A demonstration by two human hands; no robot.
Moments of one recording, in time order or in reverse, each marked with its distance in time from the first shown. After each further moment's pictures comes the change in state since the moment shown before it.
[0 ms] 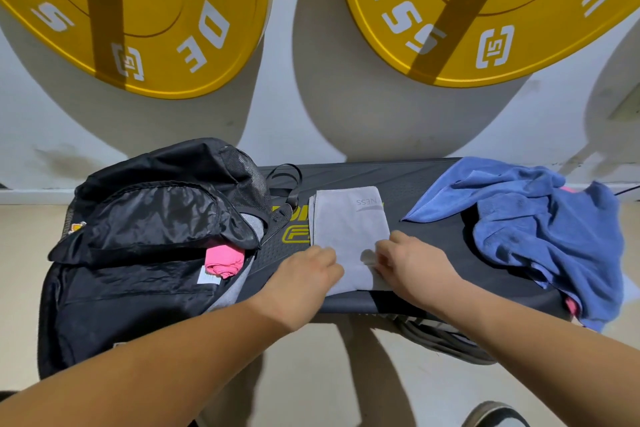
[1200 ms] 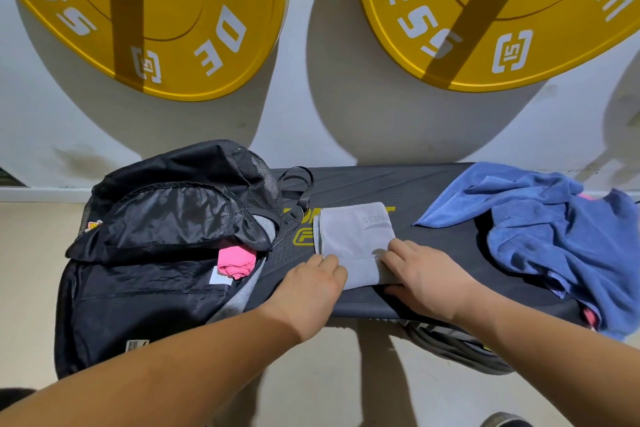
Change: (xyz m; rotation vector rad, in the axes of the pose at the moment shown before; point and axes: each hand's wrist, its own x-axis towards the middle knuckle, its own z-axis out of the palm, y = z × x) left_hand -0.010 0.009 -0.003 0.144 -0.109 -0.100; right_hand -0.002 0.014 0.005 -0.096 0.131 -0.415
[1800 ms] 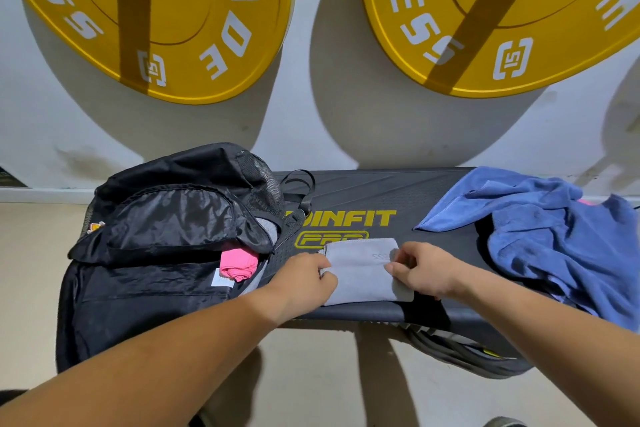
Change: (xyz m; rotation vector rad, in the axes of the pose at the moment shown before) left_hand 0.013 -0.023 -0.009 -0.747 -0.152 -0.477; right_hand 0.022 0.005 -0.025 0.697 -0.439 0.732
